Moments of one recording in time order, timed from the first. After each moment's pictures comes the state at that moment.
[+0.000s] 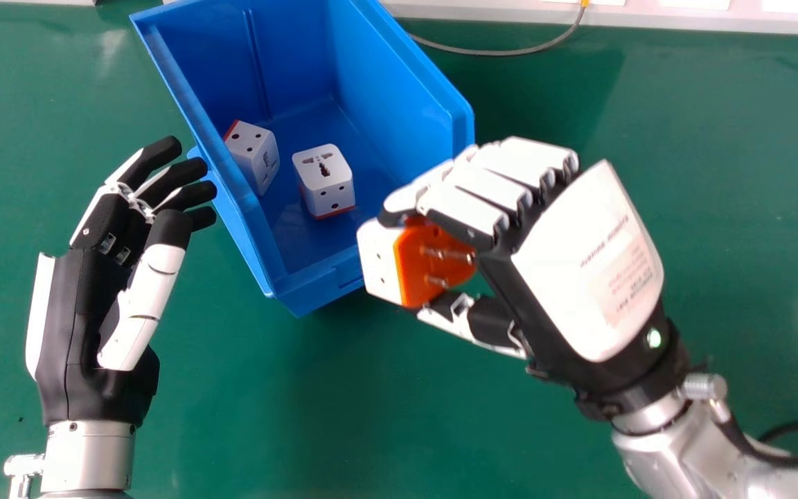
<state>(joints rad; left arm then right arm) 0.20 0.09 0.22 0.05 -0.28 -0.52 -0.28 -0.17 -0.41 0.39 -0.01 -1.14 -0.47 -0.81</state>
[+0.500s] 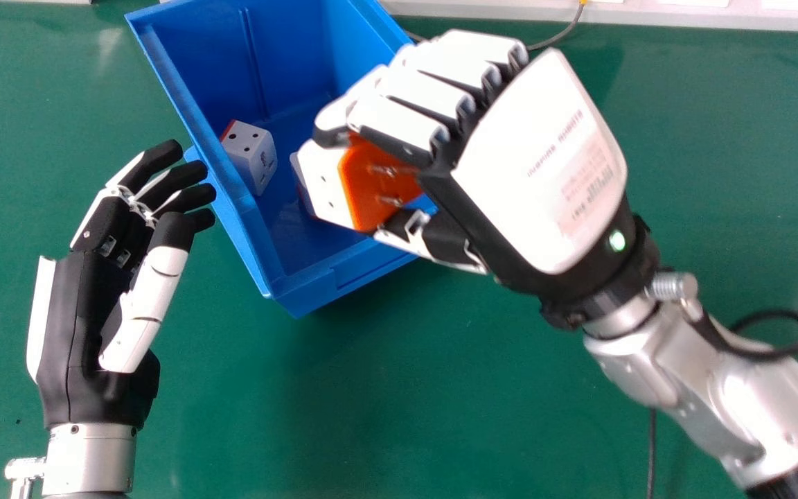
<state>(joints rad) 0.21 0.08 0.21 0.04 -0.28 -0.51 -0.26 -0.43 -0.40 0.40 0.05 -1.14 -0.50 -0.71</state>
